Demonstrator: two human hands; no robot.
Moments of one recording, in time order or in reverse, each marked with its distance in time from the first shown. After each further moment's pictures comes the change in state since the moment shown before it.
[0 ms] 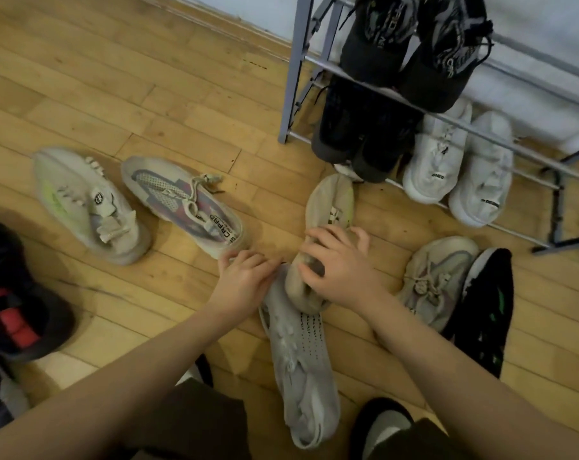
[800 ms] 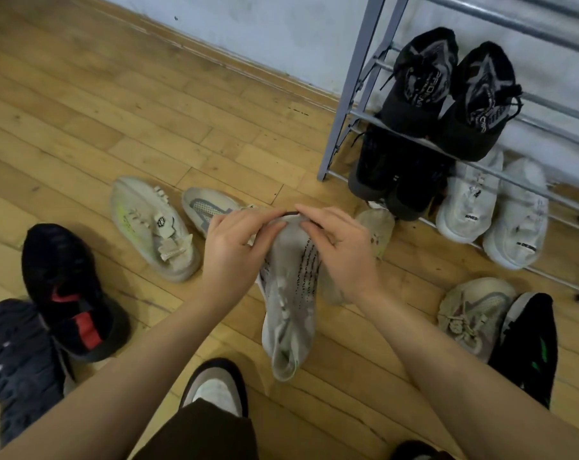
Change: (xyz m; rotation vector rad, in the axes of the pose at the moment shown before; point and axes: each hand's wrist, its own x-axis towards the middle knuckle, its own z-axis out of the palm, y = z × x) left_hand 0.032 -0.003 -0.130 -0.272 0.514 -0.014; right_hand 0.062 -0.071 -0.050 0.672 0.388 -0.127
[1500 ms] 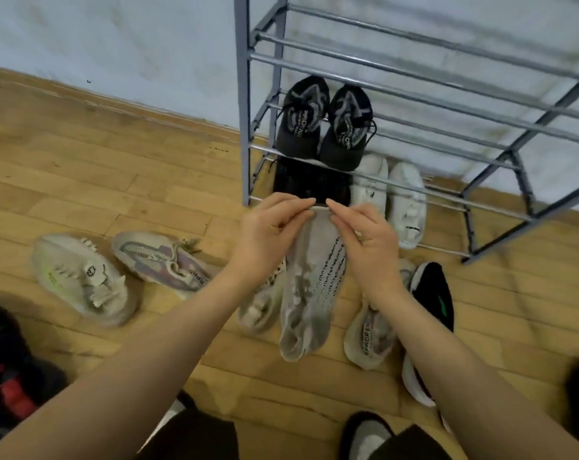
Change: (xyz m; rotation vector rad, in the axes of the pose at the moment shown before) left_hand 0.048 0.112 0.066 -0.424 -0.166 0.144; right_hand -0.038 -0.005 -0.134 -0.229 0.351 0.045
